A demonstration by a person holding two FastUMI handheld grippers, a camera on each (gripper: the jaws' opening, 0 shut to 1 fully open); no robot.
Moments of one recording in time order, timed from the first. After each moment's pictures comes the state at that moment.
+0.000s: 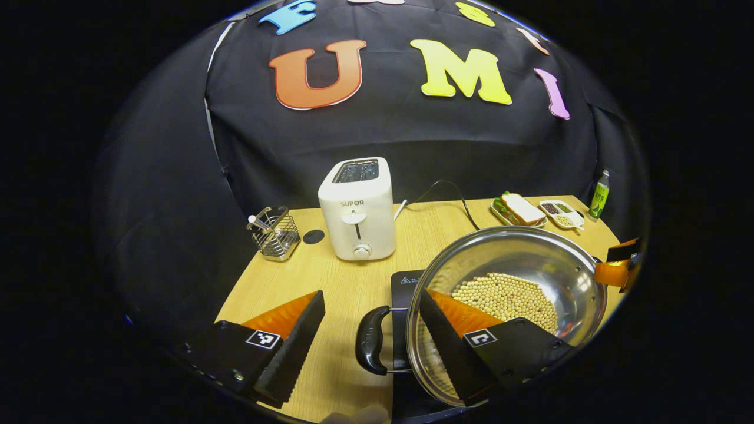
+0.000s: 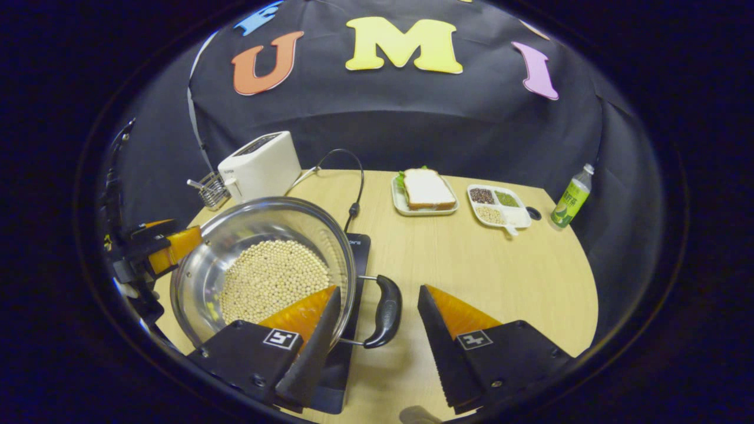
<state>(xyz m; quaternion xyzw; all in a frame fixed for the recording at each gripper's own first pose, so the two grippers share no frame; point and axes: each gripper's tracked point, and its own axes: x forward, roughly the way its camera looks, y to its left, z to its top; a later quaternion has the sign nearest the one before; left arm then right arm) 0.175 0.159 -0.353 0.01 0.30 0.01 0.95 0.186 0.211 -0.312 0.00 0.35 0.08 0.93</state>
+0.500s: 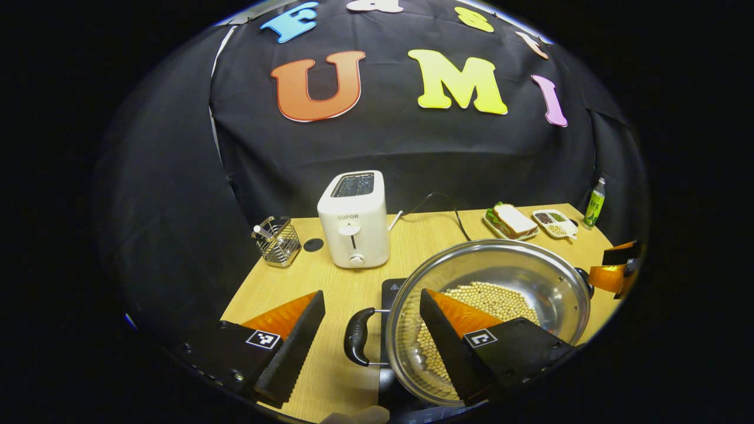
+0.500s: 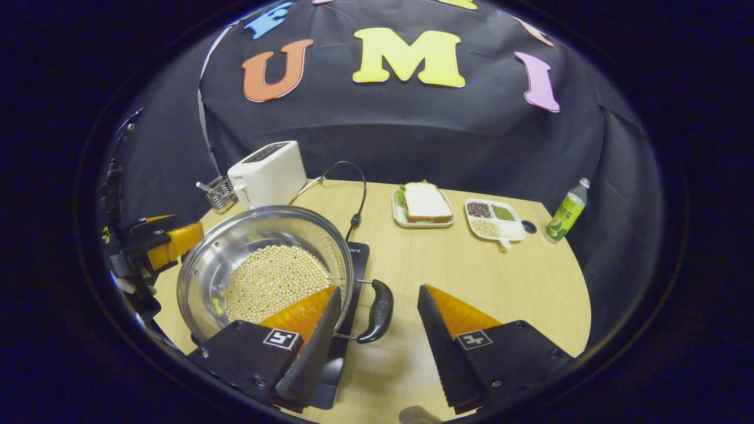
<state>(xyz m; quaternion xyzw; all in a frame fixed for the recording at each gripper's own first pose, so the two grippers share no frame) 0.162 0.142 -0.316 0.00 0.28 0.01 0.96 0.175 0.202 -0.286 -0.01 0.32 0.10 0.94</state>
